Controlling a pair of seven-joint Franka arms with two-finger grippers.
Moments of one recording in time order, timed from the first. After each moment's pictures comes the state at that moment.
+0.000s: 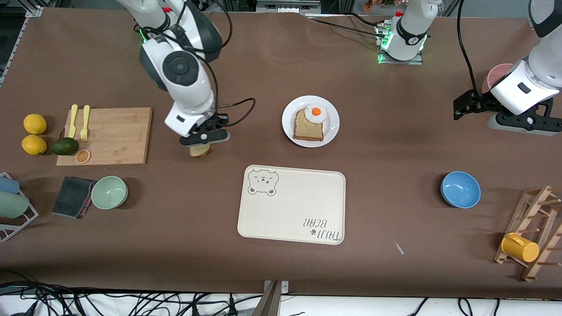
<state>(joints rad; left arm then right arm) -0.05 0.03 -0.03 -1.65 0.02 1.63 0.05 0.20 0.34 0.45 -1.74 -0.19 1.96 0.54</state>
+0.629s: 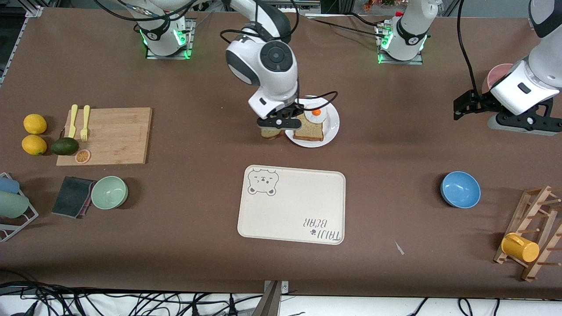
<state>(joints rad) -0.05 0.03 -0.03 -1.65 0.02 1.63 0.05 0.53 0.66 0.45 -1.37 -0.18 1.96 1.10</state>
